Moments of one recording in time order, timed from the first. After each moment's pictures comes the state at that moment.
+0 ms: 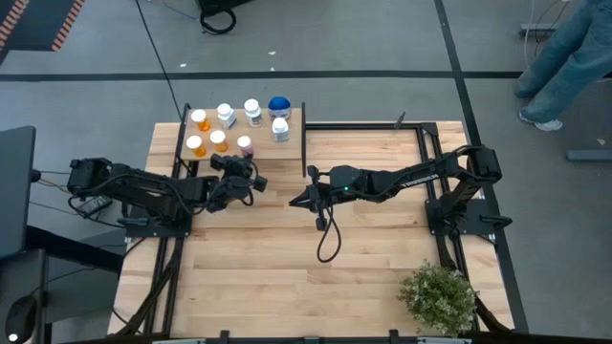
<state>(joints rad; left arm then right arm) 0.02 1.21 0.51 0.11 -1.09 -0.41 -0.01 1.68 0.99 0.40 -0.11 -0.17</state>
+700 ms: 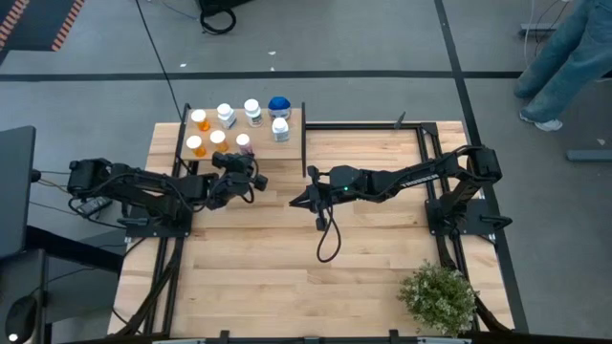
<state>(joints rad) 0.06 1.21 0.51 0.12 -1.02 -0.38 -0.01 1.68 0.99 0.39 -0.11 -0.17</state>
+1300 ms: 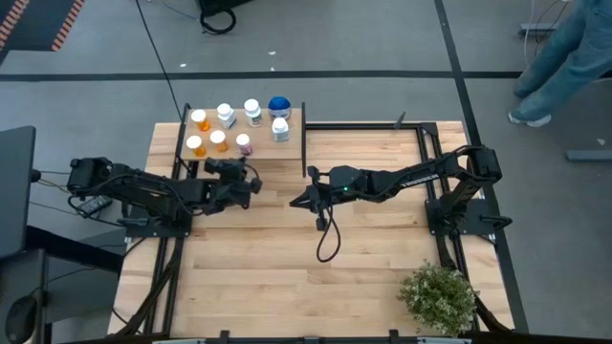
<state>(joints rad) -0.01 1.20 0.51 -0.11 -1.16 -0.57 -0.01 1.68 0.99 0.38 -0.11 -0.16</state>
